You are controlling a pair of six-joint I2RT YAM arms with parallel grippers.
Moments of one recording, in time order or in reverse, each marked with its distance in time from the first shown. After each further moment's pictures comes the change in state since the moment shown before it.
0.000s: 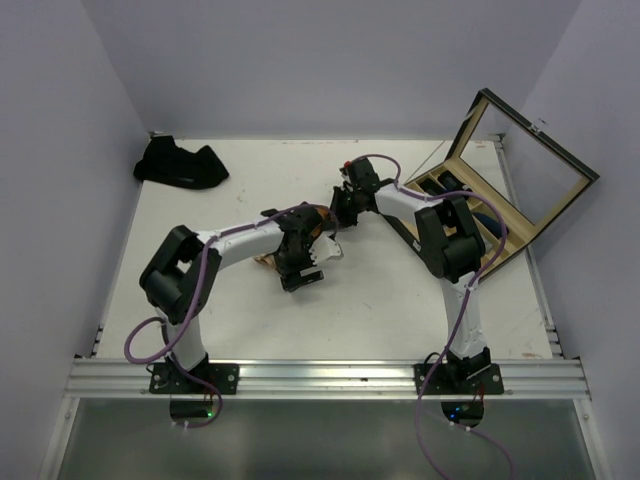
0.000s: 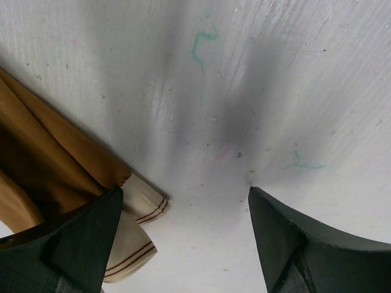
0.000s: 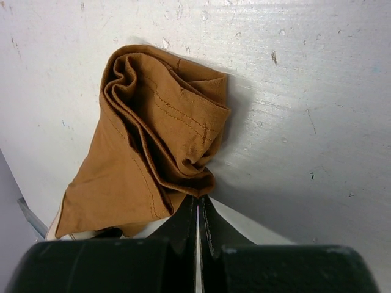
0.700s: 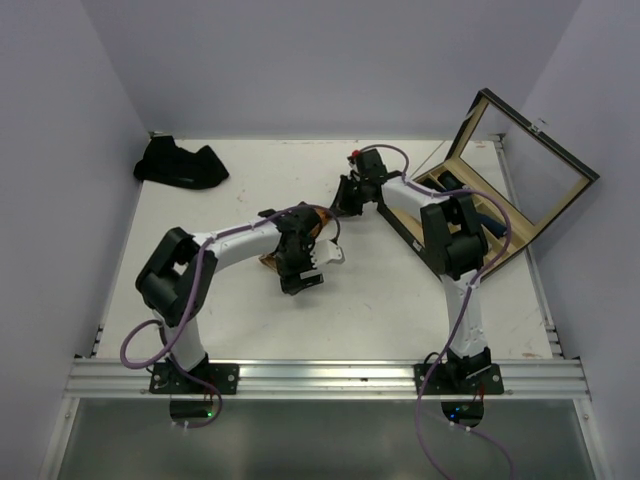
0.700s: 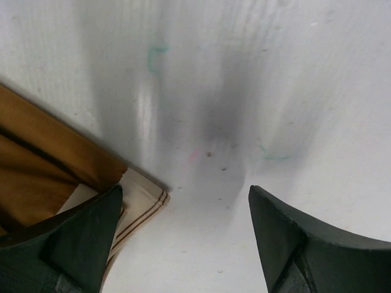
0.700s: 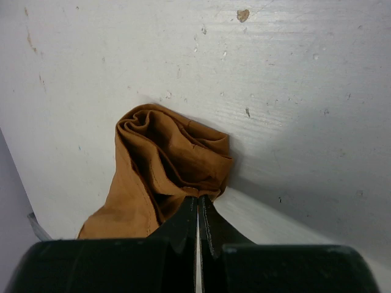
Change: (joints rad) left arm 0.002 -0.023 -0.015 0.001 0.061 0.080; right arm -0.051 0.008 0.063 -0.003 -0.001 -0.011
